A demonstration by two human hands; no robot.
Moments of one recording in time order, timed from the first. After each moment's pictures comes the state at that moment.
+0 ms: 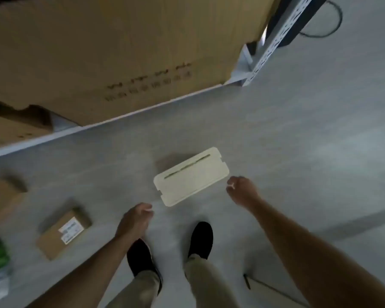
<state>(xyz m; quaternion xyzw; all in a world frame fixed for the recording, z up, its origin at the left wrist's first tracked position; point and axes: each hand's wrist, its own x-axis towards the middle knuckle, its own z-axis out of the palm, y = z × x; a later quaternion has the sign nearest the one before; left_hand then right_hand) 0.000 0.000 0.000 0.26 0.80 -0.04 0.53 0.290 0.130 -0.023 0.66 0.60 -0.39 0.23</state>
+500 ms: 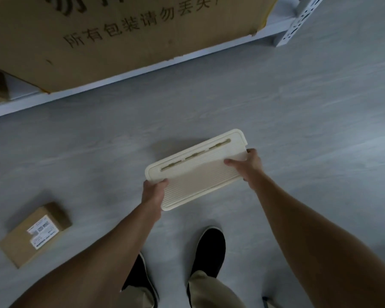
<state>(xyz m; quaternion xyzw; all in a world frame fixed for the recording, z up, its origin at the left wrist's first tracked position) 0.028 0.048 -0.218 -0.08 0.81 0.20 0.55 0.275 0.181 -0.224 0.79 0.37 -0.49 0.01</state>
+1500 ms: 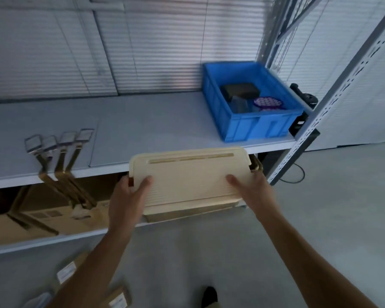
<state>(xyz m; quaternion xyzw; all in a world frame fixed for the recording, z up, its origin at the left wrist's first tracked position) -0.158 0.042 0.624 0.29 0.81 0.44 0.24 0.105 0.167 0.627 0.68 0.61 -0.33 -0.22</state>
